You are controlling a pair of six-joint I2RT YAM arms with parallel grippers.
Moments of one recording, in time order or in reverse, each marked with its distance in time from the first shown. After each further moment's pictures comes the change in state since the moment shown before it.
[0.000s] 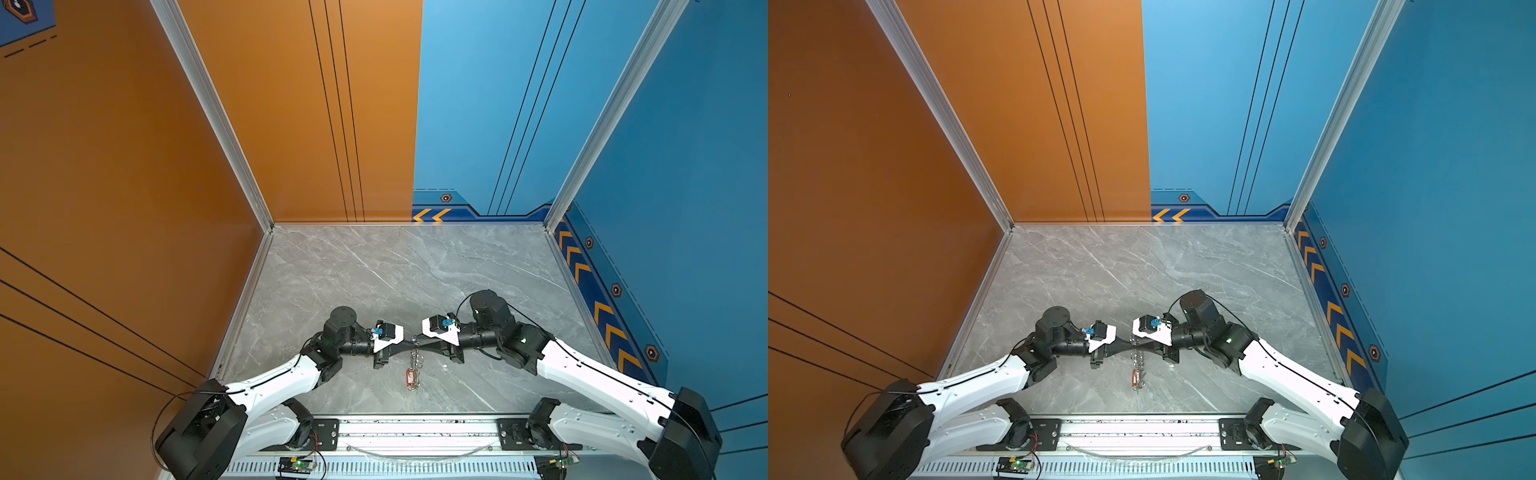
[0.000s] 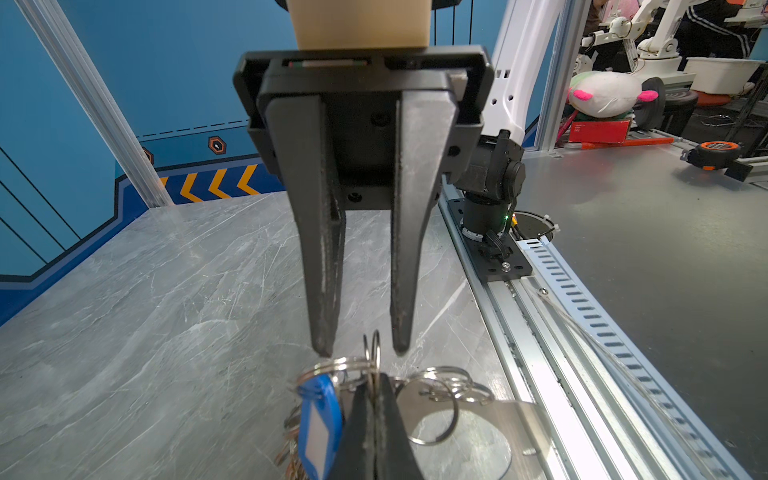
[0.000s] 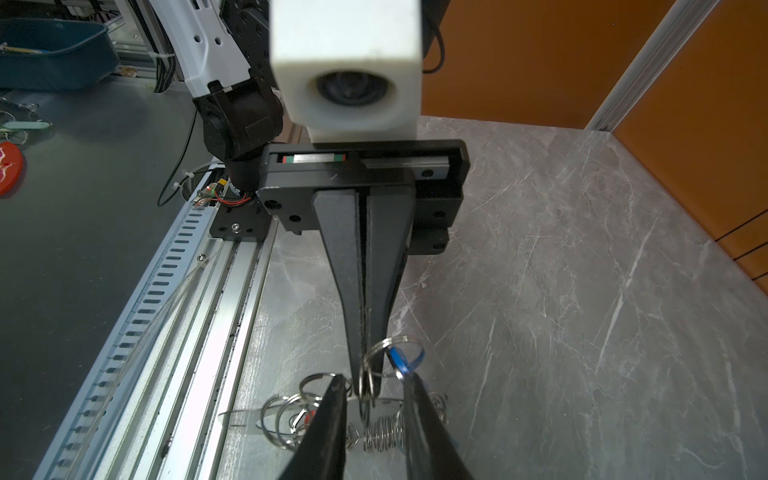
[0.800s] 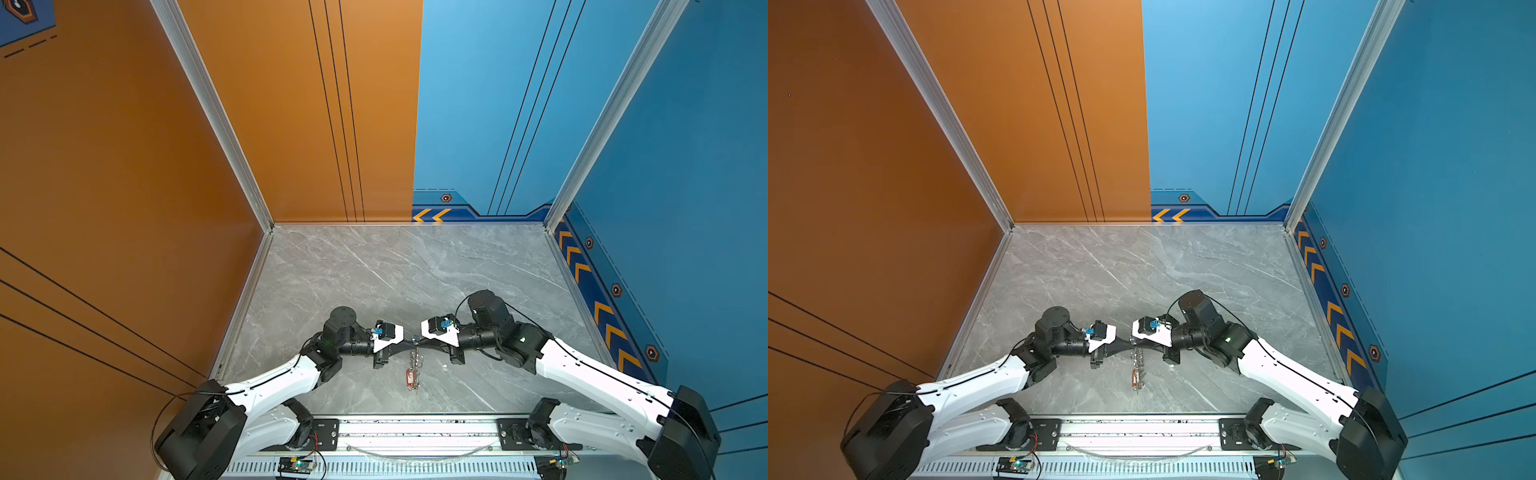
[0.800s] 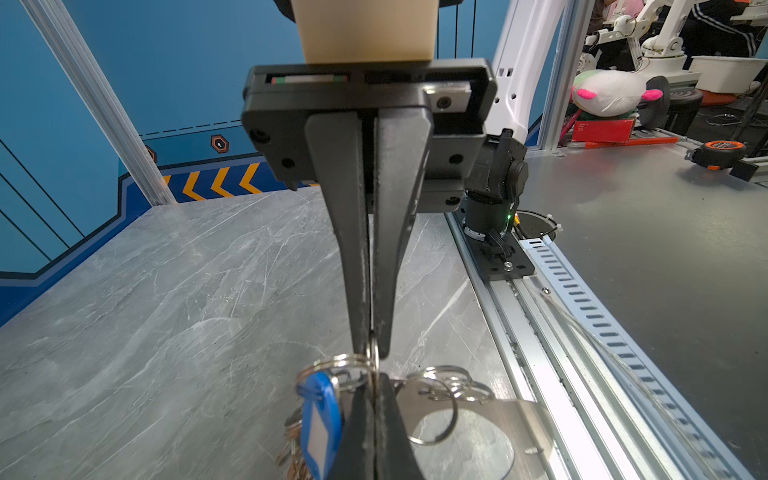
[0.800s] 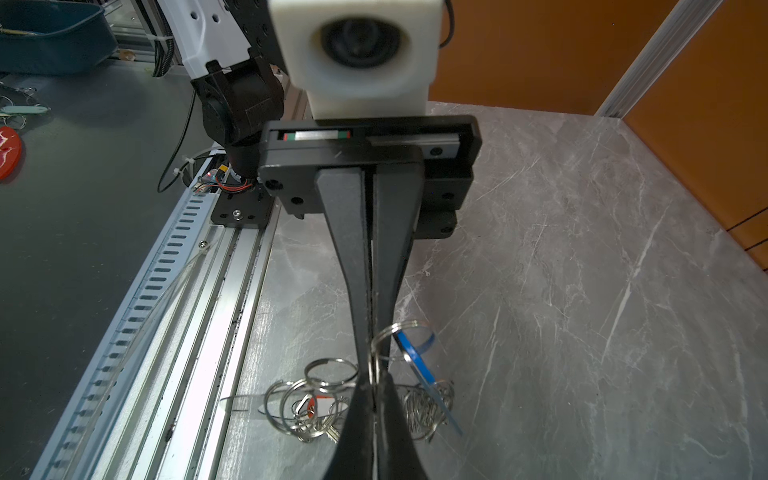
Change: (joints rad) left arm 0.000 -0.003 -0.001 -0.005 -0.006 -0.001; right arm 0.005 0.010 0.010 -0.039 0.008 -0.026
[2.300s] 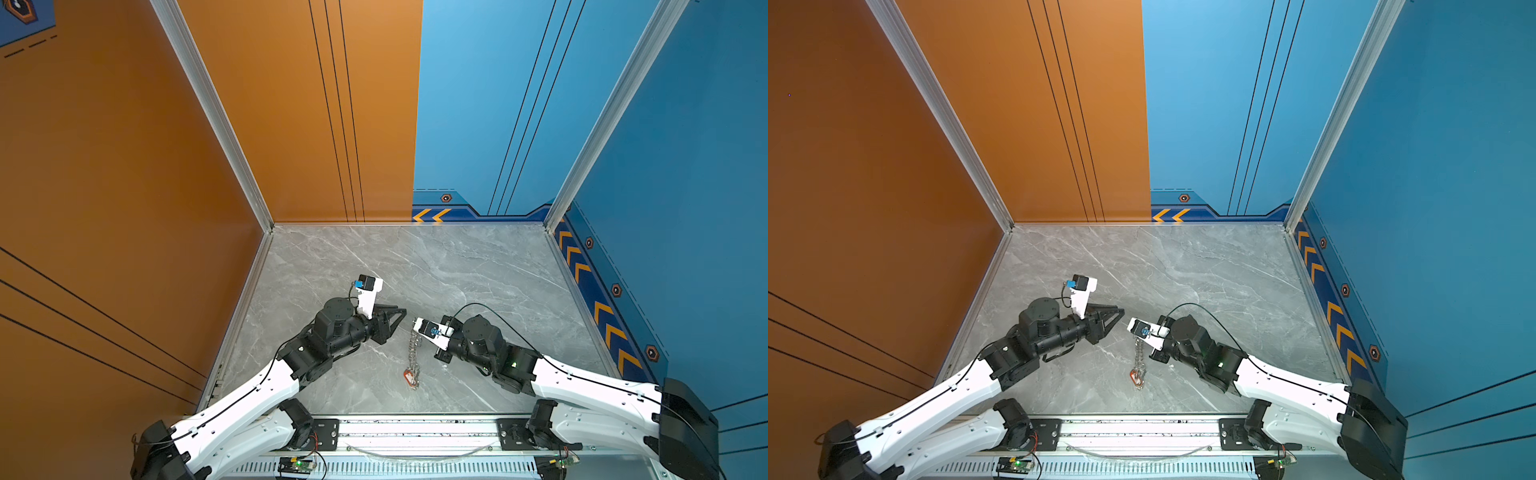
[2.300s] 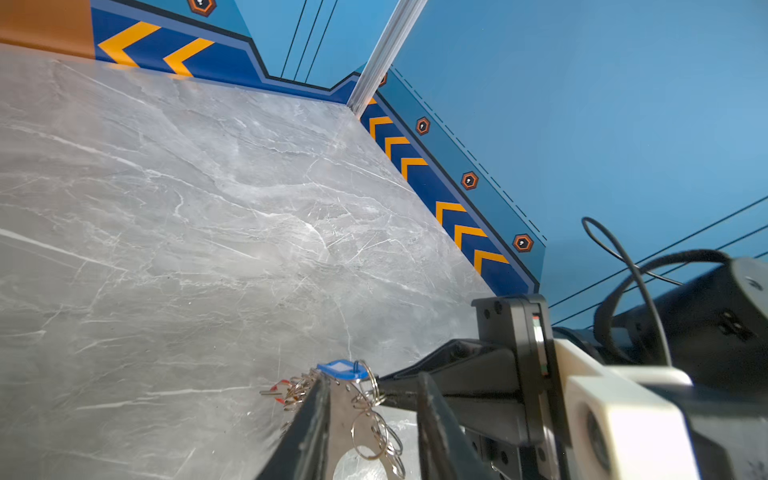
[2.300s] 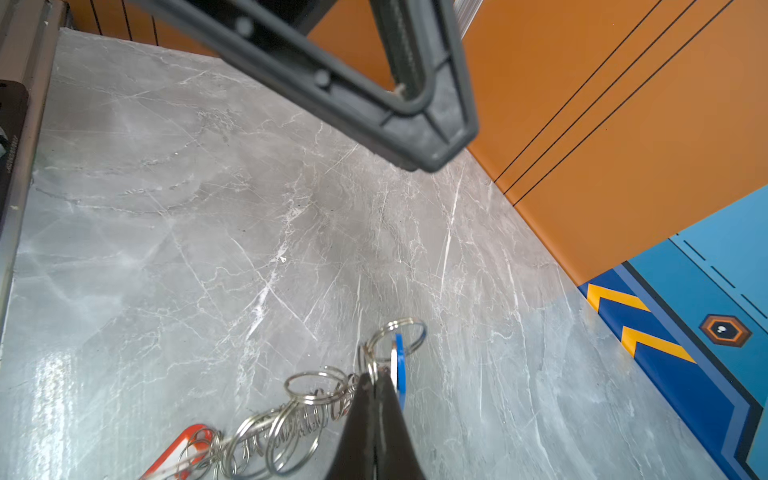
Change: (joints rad) left arm -0.100 -0.208 0.284 -0.566 -0.689 -0.888; right arm 0.215 -0.019 -0.182 0.385 0.711 0.089
